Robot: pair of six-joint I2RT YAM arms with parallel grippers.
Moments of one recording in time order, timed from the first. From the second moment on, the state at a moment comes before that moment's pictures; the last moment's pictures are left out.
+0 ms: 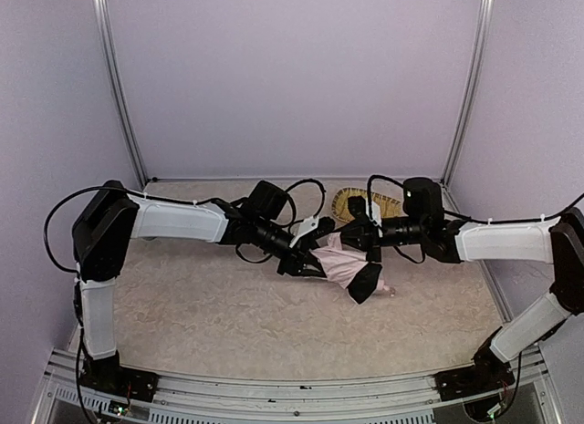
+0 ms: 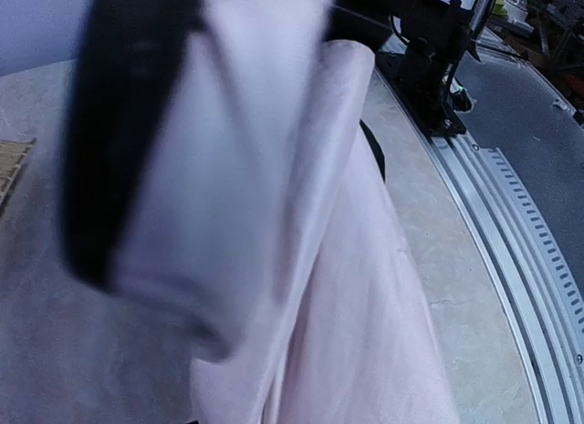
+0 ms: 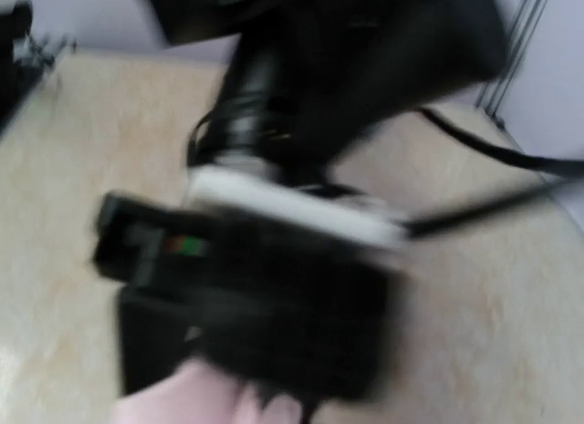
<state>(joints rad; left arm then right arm) -0.82 2.02 1.41 -0.13 0.81 0.48 0.58 1.49 0.84 0.36 -0.83 -0.48</state>
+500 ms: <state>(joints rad) -0.79 2.31 1.49 -0.24 1.08 0.33 0.85 1.43 0.55 0.37 -0.36 -0.61</state>
